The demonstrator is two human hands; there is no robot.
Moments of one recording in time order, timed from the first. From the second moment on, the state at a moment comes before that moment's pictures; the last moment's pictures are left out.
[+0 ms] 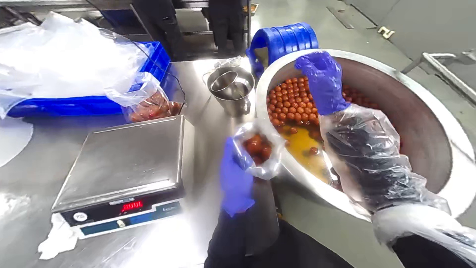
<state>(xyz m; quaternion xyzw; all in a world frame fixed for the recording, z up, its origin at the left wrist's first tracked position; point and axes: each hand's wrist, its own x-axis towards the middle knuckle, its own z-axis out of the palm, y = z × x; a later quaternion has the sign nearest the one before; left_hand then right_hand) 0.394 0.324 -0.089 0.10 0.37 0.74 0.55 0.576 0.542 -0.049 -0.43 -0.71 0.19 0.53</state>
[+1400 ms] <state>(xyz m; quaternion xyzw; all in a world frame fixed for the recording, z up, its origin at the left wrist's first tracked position) 0.345 0.436 -0.017 0.65 0.65 -0.01 0.38 0.515 0.299 -0.112 -0.38 -0.24 0.75 0.48</state>
